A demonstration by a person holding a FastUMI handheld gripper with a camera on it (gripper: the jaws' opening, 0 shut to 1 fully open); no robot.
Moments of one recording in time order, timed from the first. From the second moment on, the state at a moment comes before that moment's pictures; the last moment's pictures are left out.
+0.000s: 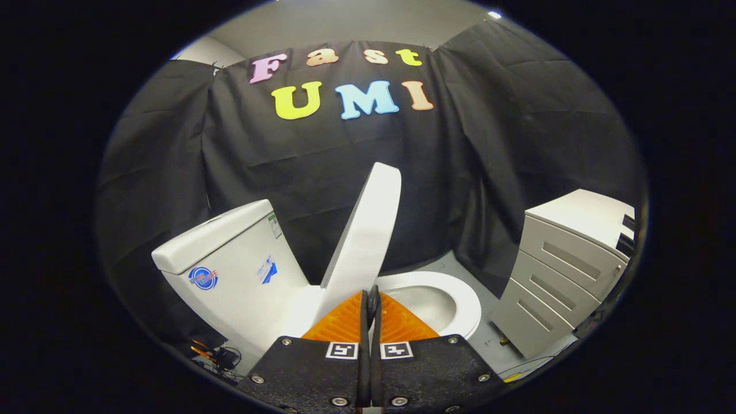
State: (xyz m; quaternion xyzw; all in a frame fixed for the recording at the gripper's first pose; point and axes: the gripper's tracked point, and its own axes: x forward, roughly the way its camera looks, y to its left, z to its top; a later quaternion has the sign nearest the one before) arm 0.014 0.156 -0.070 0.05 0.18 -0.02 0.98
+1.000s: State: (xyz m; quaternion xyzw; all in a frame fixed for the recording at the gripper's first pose) arm 0.020 0.269 -0.035 -0.05 0.11 0.06 0.99
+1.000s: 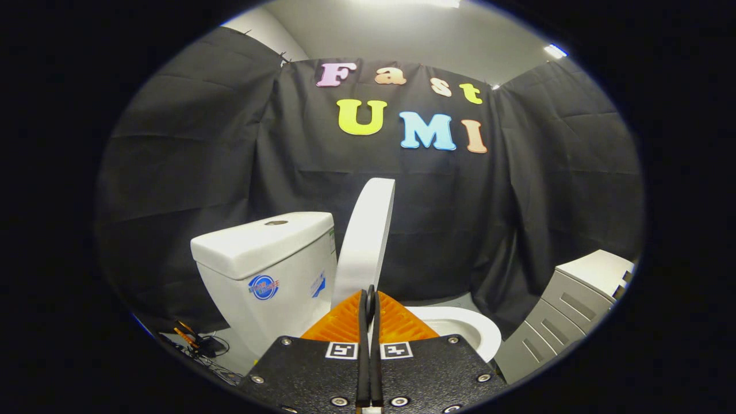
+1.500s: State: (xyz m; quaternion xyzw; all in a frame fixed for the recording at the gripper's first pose) arm 0.021 0.310 -0.034 -0.08 0.09 0.09 0.99
